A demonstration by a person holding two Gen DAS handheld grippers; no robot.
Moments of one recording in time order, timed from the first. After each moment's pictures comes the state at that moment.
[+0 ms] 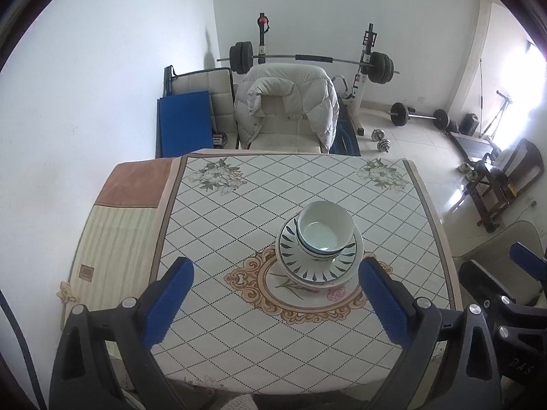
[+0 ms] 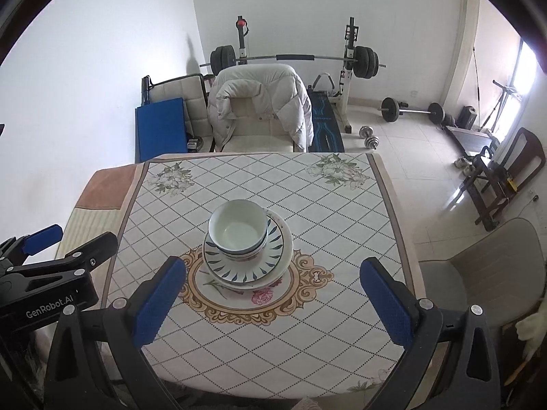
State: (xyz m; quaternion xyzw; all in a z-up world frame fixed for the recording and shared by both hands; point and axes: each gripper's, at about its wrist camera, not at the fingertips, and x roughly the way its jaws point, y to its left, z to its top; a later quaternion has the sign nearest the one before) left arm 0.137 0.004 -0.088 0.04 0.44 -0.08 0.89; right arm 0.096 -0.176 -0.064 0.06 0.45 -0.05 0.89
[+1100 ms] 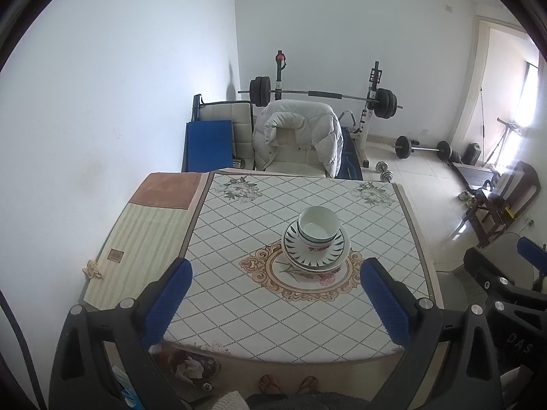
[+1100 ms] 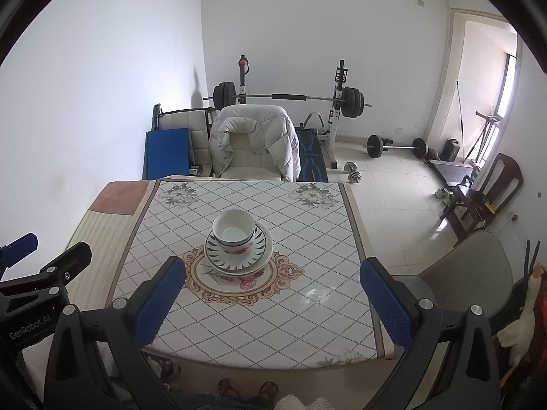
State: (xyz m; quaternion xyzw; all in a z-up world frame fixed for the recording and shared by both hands) left arm -0.006 0.022 -0.022 0.02 0.38 -0.04 0.92; right arm -0.074 -0.177 0.046 0.03 0.38 -0.07 0.92
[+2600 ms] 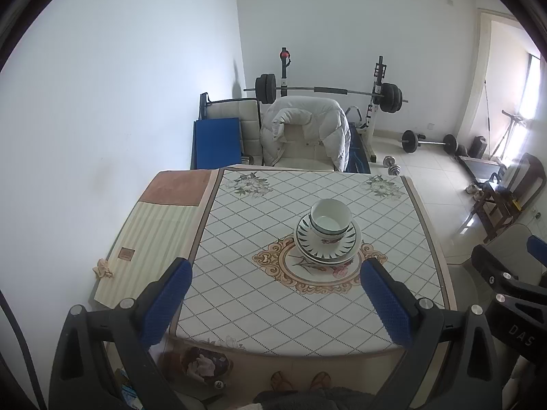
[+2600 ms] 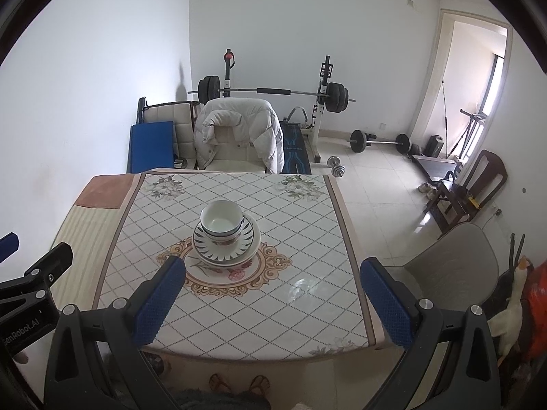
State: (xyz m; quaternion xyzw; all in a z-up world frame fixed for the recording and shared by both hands) left arm -0.018 0.036 -0.032 0.04 0.39 -0.03 0.92; right arm -0.074 -0.165 0.036 0.02 0.39 -0.10 0.91
